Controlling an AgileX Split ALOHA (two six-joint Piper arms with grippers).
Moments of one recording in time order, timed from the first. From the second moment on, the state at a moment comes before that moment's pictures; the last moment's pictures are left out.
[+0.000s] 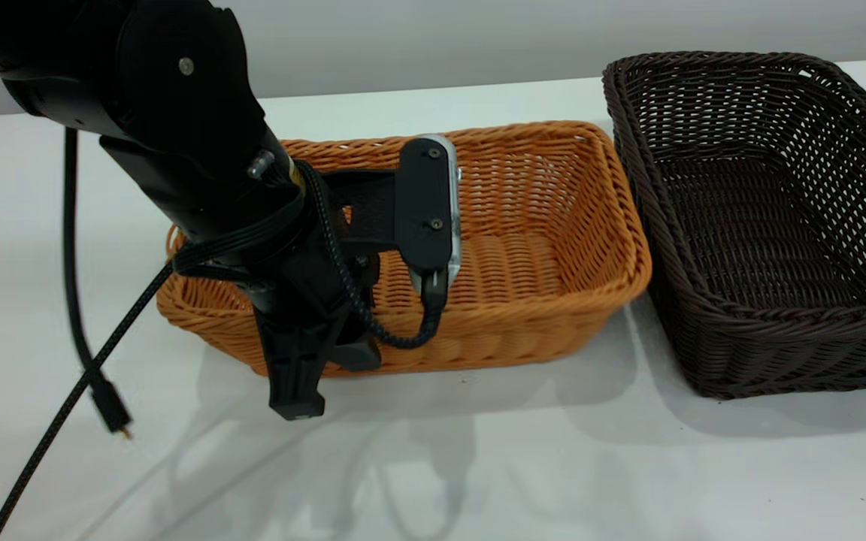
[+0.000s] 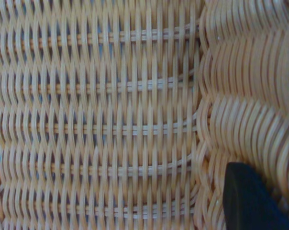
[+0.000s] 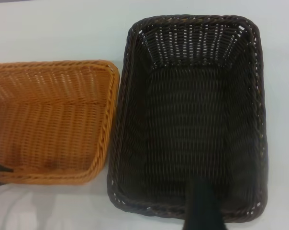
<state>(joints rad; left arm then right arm) -0.65 1.98 -0.93 -0.12 0.27 1.07 -0.21 0.82 -0.80 0.43 0.91 -0.36</state>
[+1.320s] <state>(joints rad) -0.65 1.82 -0.93 -0.10 0.37 1.03 -0.21 0.82 -0.80 0.44 0.92 -0.35</state>
